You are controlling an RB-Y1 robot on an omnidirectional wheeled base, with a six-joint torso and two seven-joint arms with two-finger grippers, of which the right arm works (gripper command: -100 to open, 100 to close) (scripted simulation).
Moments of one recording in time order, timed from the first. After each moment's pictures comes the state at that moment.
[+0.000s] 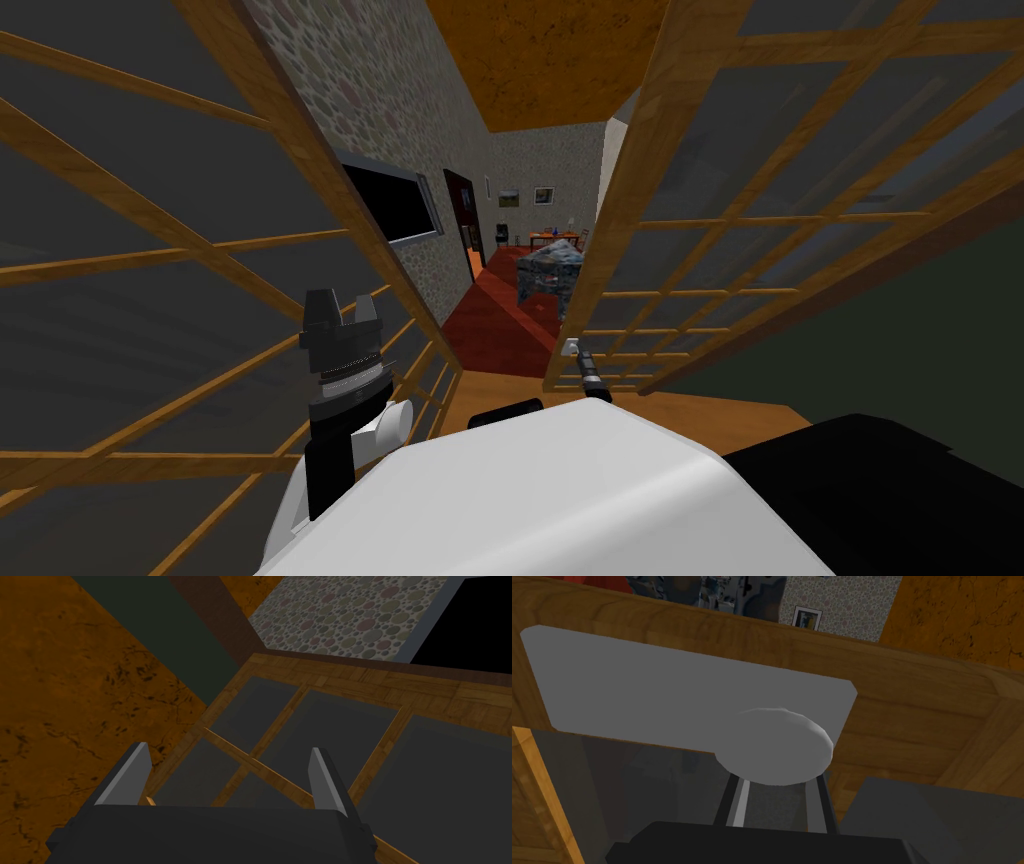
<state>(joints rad) 0.19 -0.17 -0.23 -0.86 0.01 -0.95 -0.02</state>
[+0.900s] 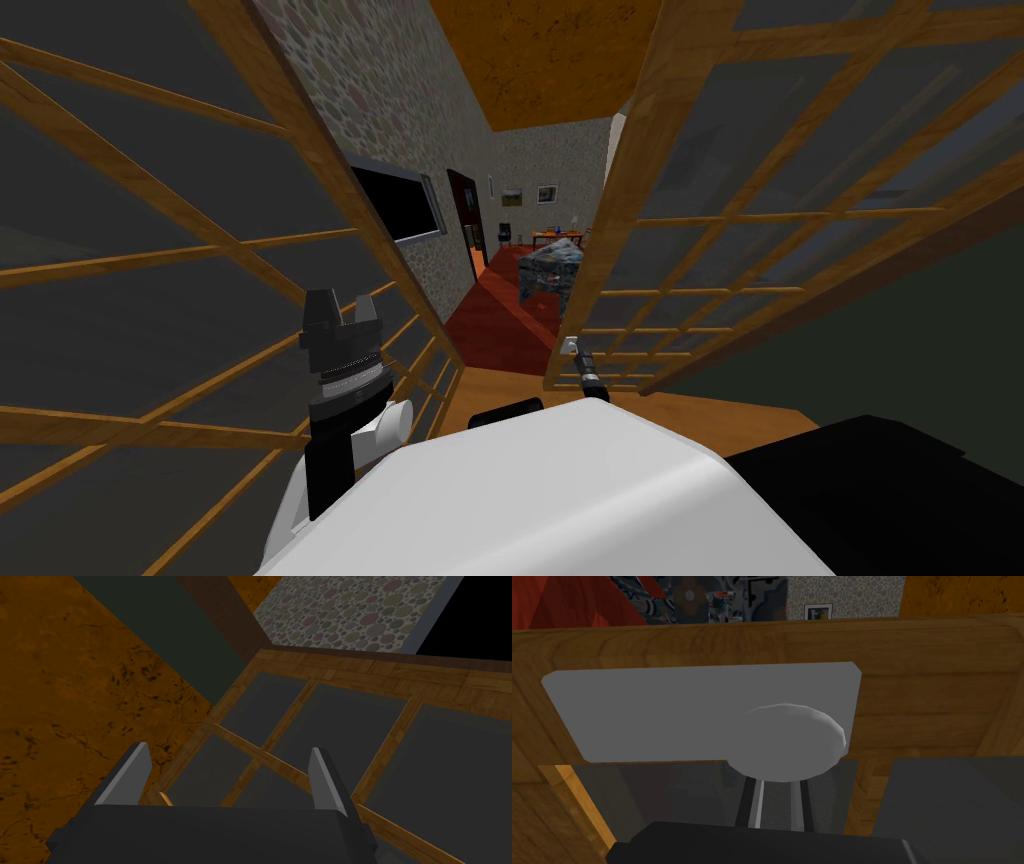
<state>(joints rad) 0.15 -0.19 -0.18 -0.80 -0.08 -0.95 -0.18</state>
